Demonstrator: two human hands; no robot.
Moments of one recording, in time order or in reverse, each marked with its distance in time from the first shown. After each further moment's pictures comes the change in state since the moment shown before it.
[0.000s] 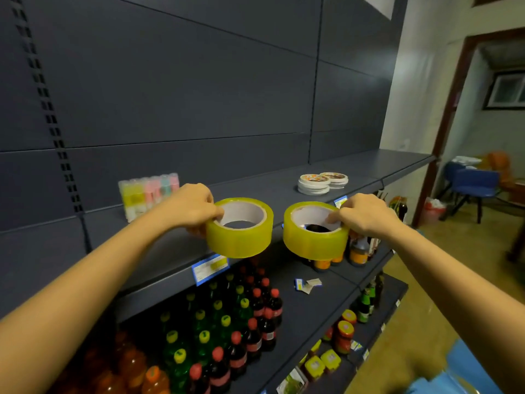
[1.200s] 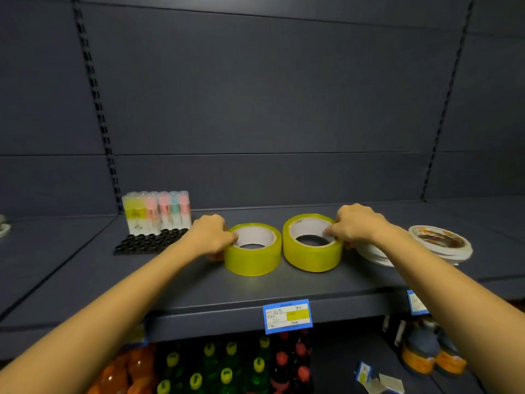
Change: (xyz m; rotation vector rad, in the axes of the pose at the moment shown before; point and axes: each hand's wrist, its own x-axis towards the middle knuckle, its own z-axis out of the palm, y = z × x) left_hand 0.158 0.009 0.073 0.156 0.203 -0.600; right_hand 0.277 -0.011 0.066 -0.165 -0.394 -0.491
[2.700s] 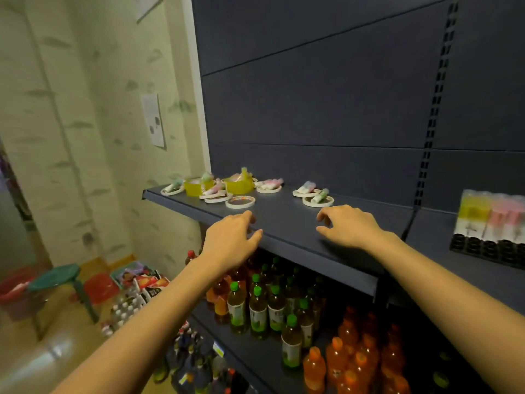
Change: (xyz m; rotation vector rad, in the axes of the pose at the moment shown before) left_hand -0.292 -0.360 -0.140 0.363 0.569 -0.467; right_hand -0.117 -0.495 0.117 0.044 0.029 -0.990
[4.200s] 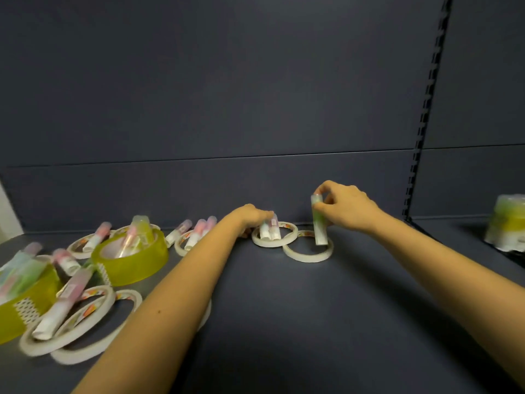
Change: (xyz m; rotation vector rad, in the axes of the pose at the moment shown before) left_hand 0.365 -0.012 0.203 -0.637 -0.891 0.046; right_hand 0.220 0.025 0.016 0.154 0.256 0.690
